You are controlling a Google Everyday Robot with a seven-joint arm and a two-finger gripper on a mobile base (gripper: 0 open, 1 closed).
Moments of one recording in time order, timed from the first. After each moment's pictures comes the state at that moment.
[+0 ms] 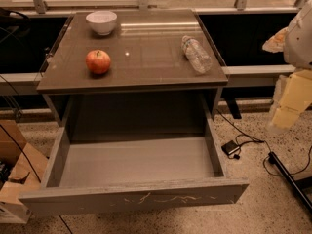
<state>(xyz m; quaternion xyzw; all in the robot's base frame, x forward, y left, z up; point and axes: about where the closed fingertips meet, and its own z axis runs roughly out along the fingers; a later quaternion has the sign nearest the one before) 0.438 -0.216 0.978 -0.60 0.78 -0.04 0.16</state>
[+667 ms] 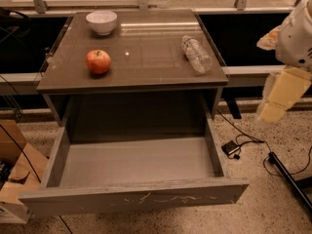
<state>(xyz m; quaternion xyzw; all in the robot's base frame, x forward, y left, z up) 0.452 -0.205 0.975 -0.59 0.78 -0.03 0.19</state>
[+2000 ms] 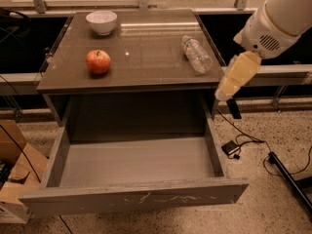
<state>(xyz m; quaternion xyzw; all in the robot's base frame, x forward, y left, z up) 0.538 -0.178 0.950 -0.54 0.81 0.03 0.24</state>
